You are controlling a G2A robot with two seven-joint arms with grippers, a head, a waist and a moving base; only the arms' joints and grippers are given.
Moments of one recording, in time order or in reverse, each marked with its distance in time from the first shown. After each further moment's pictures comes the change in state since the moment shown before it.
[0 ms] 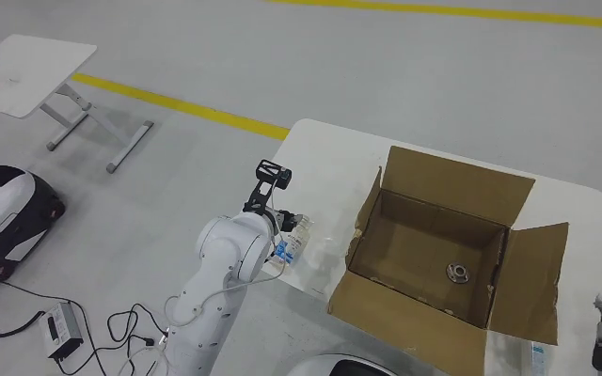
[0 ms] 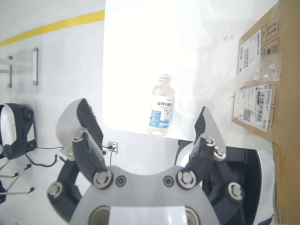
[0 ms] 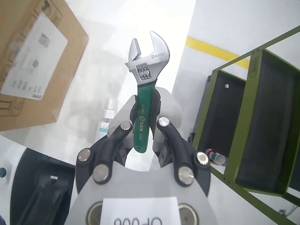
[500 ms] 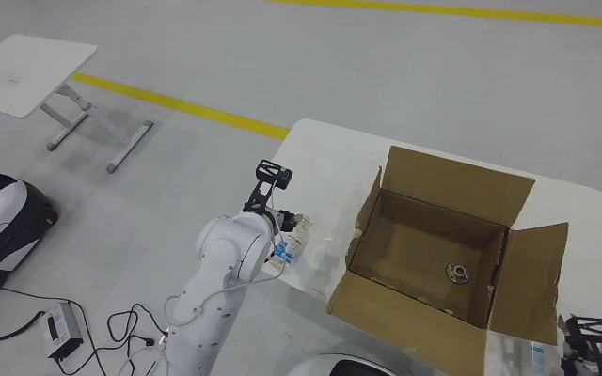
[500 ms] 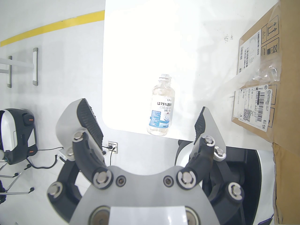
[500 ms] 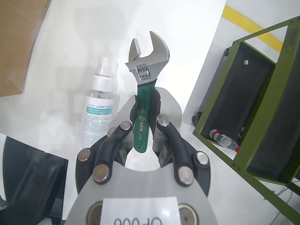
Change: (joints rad) left arm 0.000 0.000 0.000 0.000 0.000 0.000 0.000; right arm 0.009 0.012 -0.101 0.155 -0.093 0.000 0.002
